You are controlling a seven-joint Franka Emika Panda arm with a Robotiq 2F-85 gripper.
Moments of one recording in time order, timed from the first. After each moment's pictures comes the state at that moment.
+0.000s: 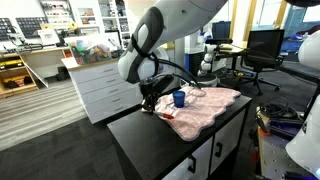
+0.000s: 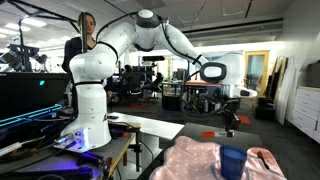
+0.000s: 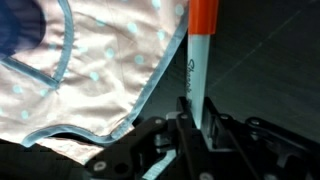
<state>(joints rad) -2.15 -0.79 2.15 -1.96 0.81 2.29 -0.47</state>
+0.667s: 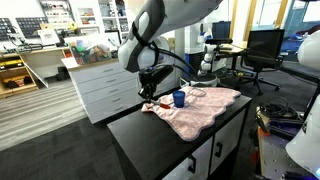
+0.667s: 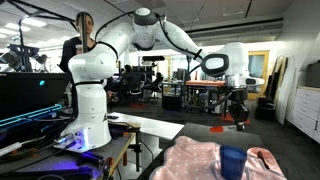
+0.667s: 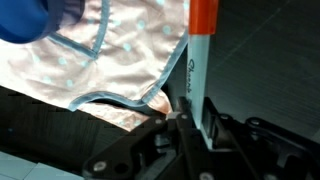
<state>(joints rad) -2.11 -0.78 2.04 -1.96 0.81 2.32 -0.45</state>
